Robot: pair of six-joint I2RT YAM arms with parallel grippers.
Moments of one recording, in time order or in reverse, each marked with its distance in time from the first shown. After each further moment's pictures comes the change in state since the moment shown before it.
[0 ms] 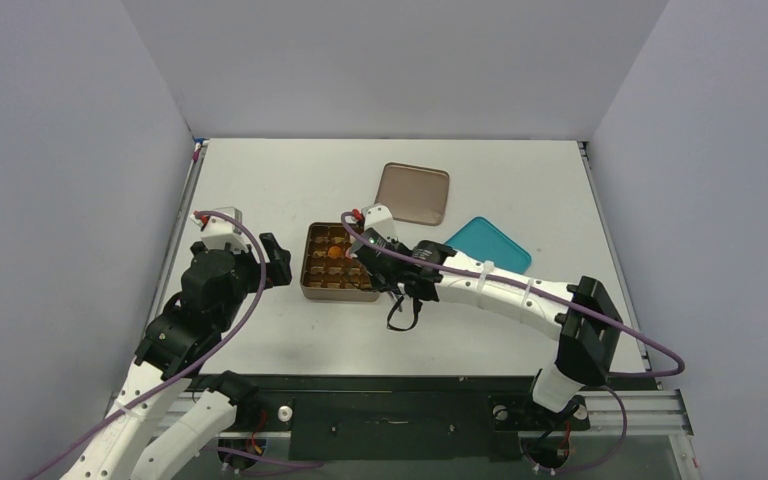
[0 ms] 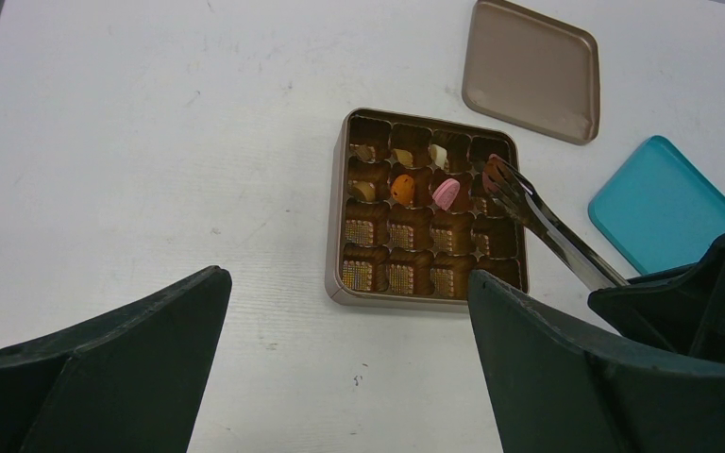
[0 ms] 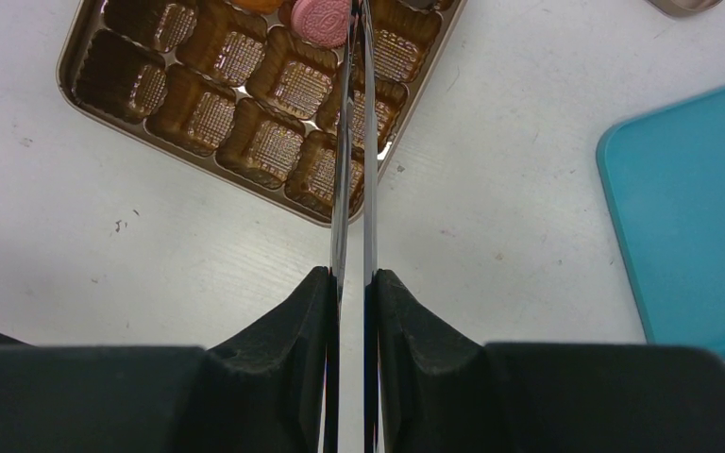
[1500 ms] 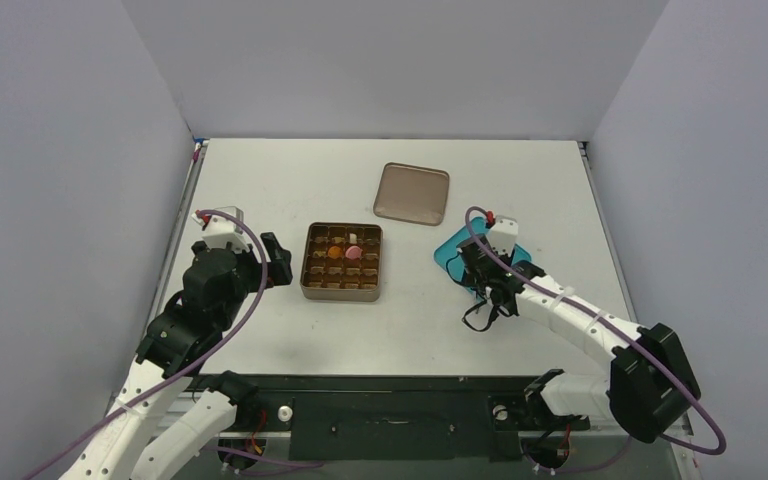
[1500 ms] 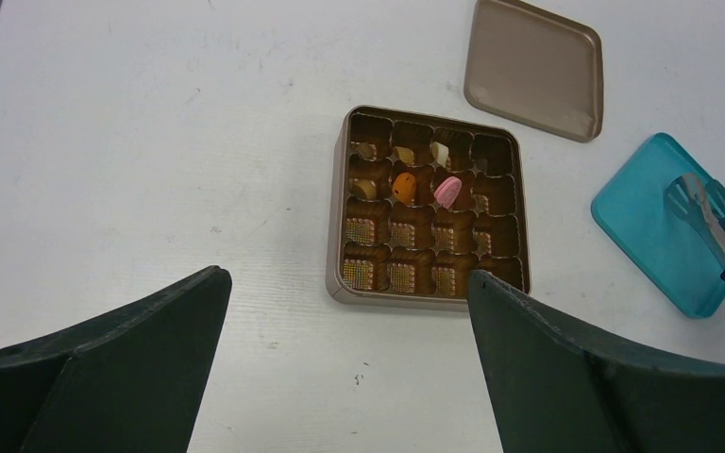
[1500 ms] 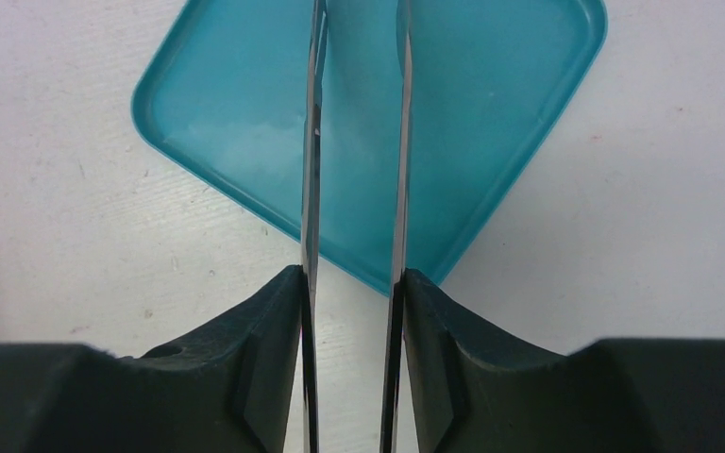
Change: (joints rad) left arm 0.000 0.008 0.000 0.000 0.000 0.000; right arm -0.465 -0.403 -0.606 0.174 0.113 0.166
